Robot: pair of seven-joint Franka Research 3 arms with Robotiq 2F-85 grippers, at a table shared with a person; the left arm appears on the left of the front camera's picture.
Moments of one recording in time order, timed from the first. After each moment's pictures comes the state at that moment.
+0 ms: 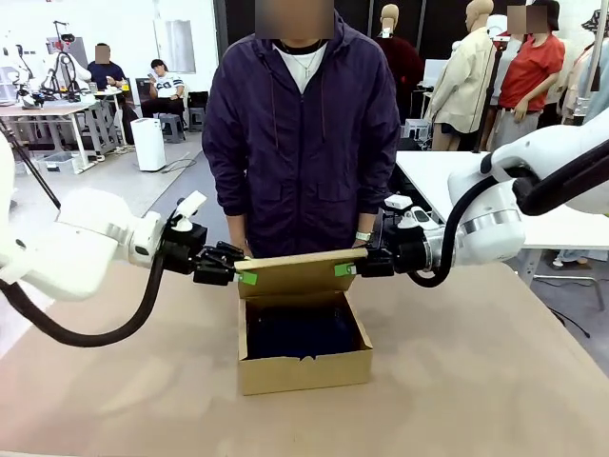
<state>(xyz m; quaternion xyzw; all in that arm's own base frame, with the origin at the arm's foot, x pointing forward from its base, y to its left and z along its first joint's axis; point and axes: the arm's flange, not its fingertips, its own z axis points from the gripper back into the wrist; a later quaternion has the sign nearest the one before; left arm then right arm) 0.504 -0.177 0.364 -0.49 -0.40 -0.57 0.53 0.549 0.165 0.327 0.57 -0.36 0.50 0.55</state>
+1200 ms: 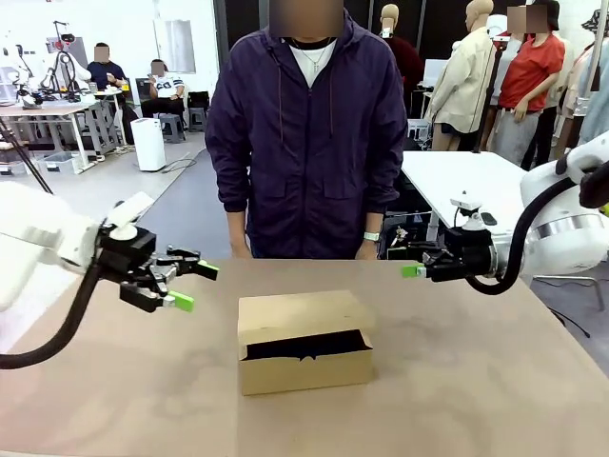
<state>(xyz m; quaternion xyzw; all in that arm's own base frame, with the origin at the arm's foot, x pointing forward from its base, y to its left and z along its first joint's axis) 0.416 -0.110 0.404 -0.47 -0.41 -0.61 0.49 0.519 0.067 0.348 0.56 -0.42 0.46 0.55</state>
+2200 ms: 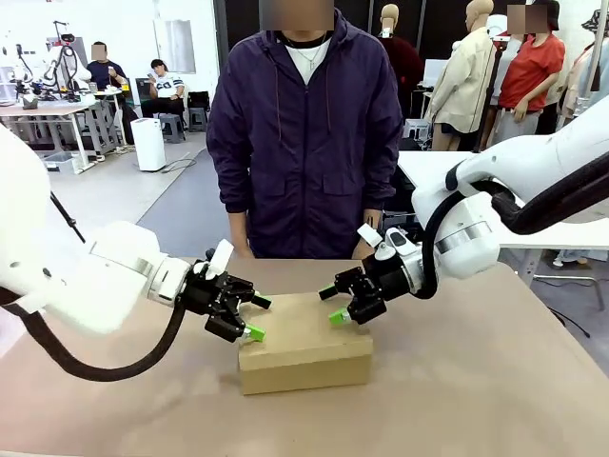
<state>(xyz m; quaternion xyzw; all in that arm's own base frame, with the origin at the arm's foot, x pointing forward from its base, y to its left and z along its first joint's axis) 0.481 -0.207 0.299 -0.37 -0.39 -0.62 0.57 0.522 0.202 0.292 0.46 -0.32 0.60 0.57</state>
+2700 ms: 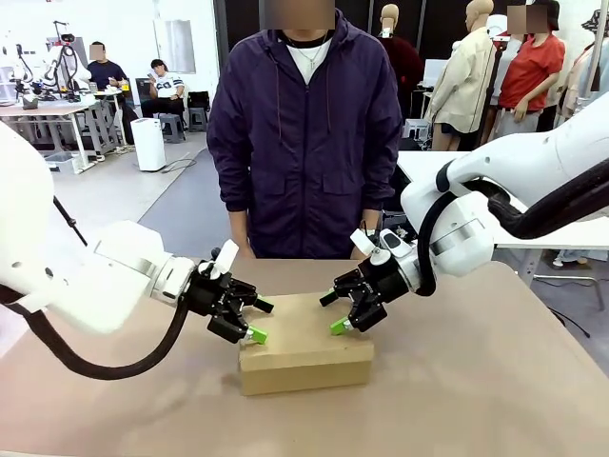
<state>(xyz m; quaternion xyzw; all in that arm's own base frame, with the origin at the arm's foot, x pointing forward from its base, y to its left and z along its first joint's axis) 0.479 -0.216 0.299 -0.39 -0.36 -0.62 0.58 0.520 0.209 0.294 0.40 -0.30 0.64 0.57</state>
